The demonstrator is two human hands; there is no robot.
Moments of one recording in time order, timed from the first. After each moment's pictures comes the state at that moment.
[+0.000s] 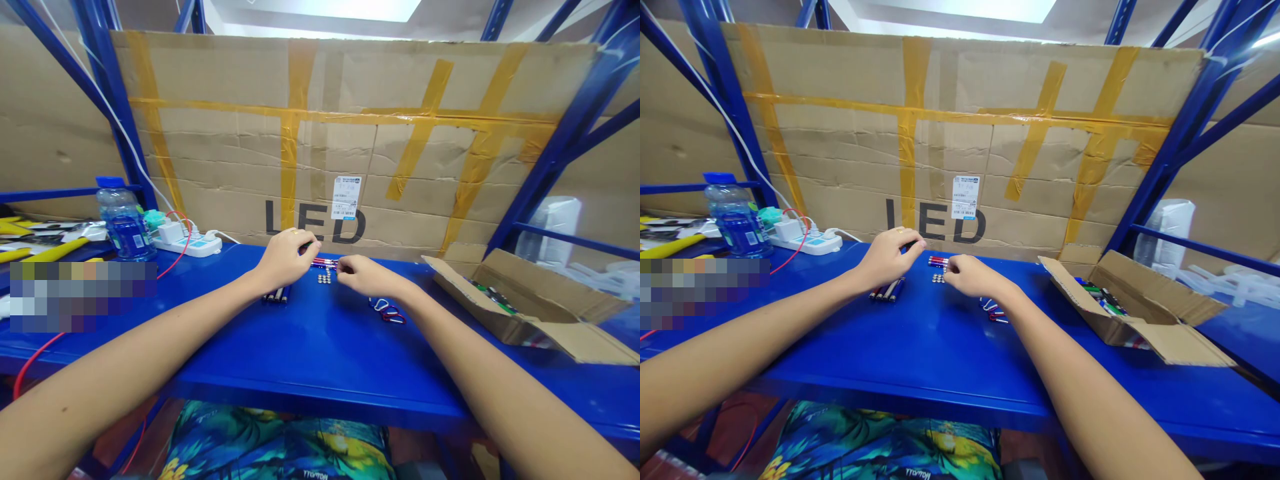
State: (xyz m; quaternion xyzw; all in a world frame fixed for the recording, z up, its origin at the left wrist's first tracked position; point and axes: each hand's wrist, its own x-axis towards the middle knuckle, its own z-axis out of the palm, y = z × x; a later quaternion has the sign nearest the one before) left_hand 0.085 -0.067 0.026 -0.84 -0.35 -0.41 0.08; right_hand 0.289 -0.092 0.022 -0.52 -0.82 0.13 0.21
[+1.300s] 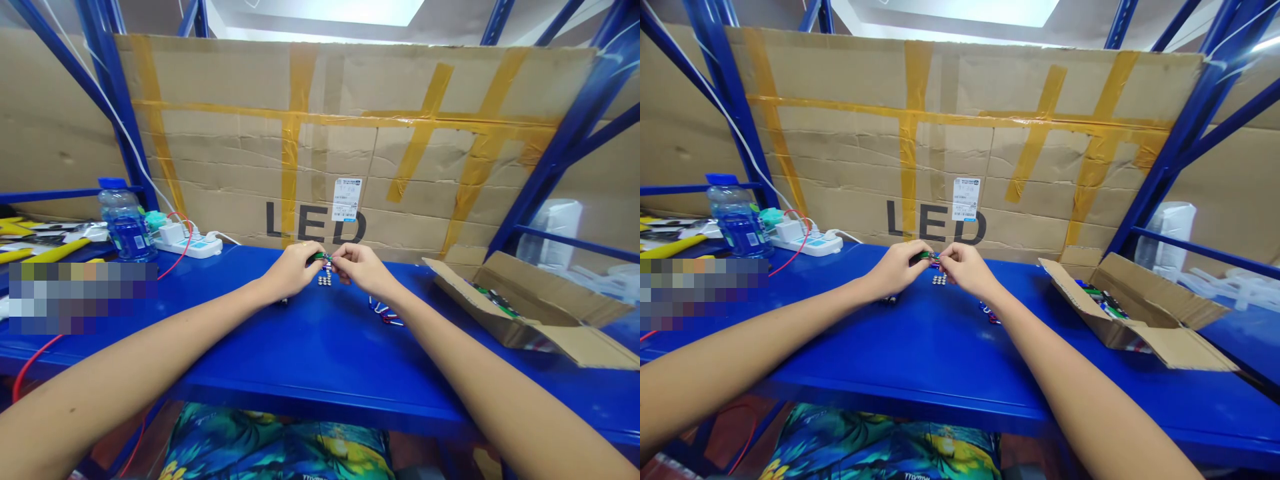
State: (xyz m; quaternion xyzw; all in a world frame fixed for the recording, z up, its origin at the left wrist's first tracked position) left_hand 0.092 -0.060 0.006 -0.87 -0.27 -0.42 -0.05; right_hand 0.276 -0.084 0.011 -0.41 -0.71 0.34 0.47
